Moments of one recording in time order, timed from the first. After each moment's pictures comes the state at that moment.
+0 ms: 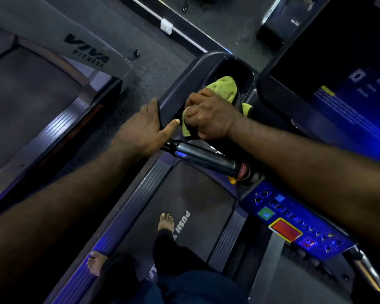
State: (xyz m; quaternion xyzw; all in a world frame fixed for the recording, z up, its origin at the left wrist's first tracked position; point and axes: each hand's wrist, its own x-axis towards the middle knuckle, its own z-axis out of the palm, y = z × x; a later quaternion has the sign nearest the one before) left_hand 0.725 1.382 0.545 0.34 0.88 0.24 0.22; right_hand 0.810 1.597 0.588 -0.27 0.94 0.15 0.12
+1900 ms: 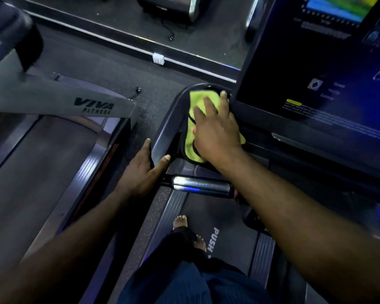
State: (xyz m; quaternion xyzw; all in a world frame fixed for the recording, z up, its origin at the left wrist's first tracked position) left_hand 0.720 1.380 0.551 0.33 0.86 0.27 0.29; right_hand 0.831 1.575 0.629 0.32 0.95 -0.02 0.02
